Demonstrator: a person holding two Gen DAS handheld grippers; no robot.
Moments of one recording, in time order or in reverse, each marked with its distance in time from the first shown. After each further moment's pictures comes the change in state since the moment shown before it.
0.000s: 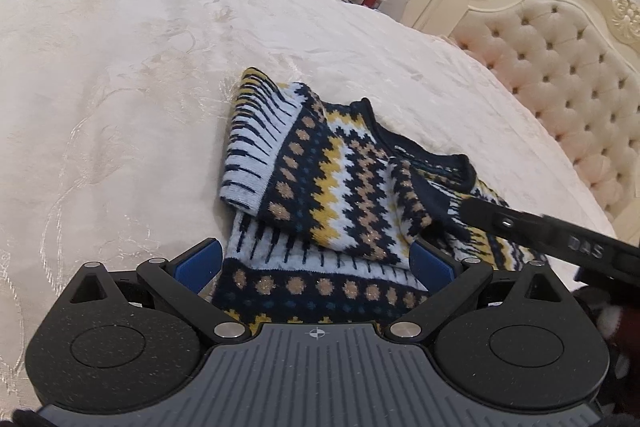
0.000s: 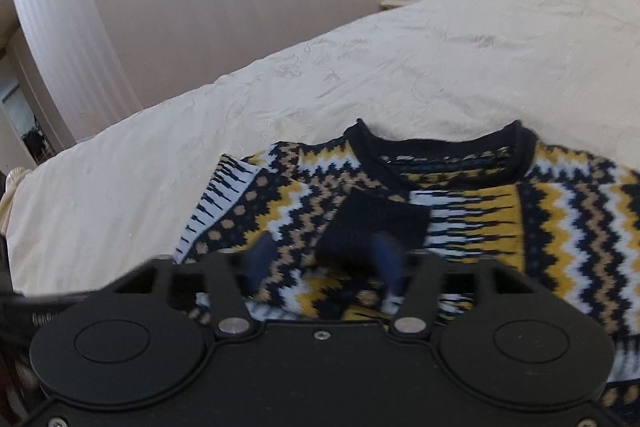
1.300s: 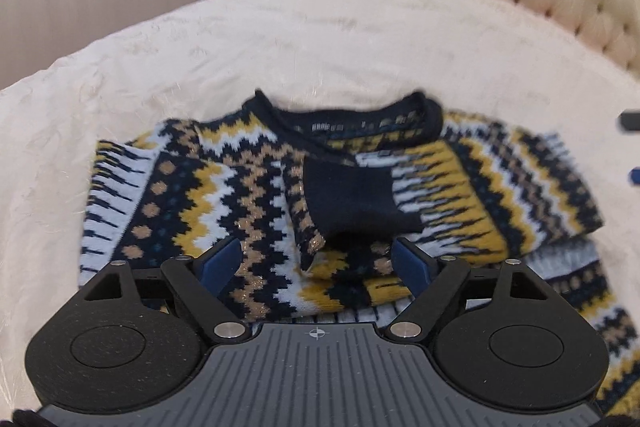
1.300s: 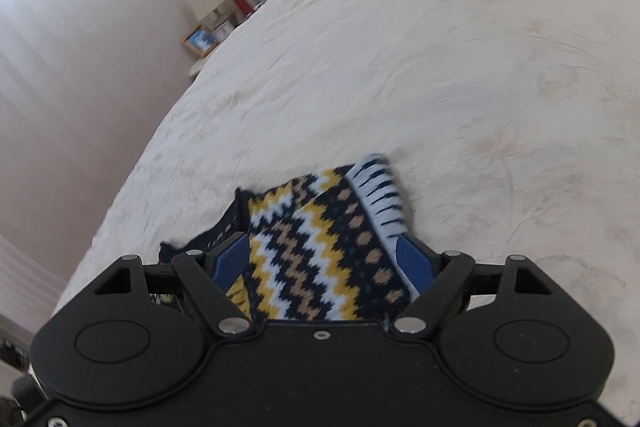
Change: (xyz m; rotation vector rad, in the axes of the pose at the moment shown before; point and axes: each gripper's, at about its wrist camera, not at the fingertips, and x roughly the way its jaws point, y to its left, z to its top) left arm 0.075 -0.113 -0.001 0.437 0.077 0.157; right arm -0.111 -0.195 0.001 0.667 -0.091 -0.247
